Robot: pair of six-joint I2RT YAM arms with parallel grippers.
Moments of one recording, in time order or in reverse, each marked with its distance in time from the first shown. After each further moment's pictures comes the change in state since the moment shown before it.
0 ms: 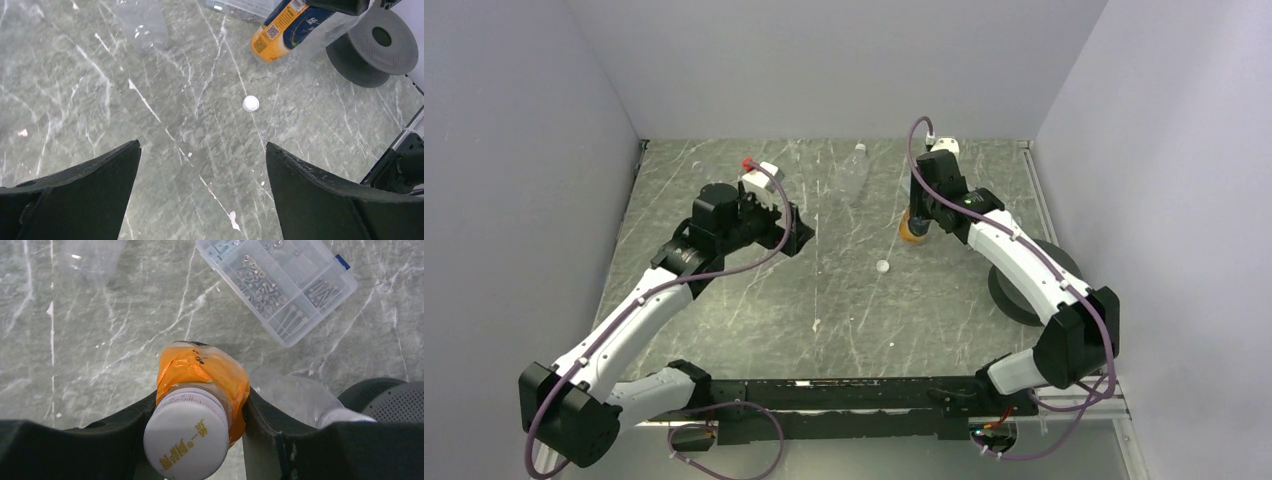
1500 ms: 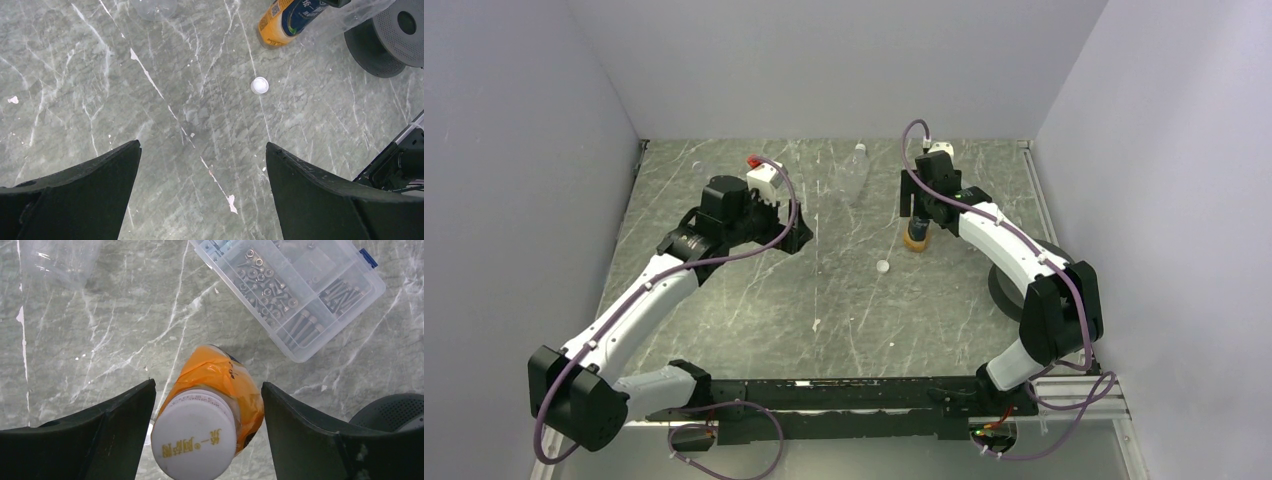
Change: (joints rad) left arm 0.030 0.086 0.081 -0.140 -0.012 -0.040; right arm -0.075 0.137 -0.053 0.152 -0.064 -0.029
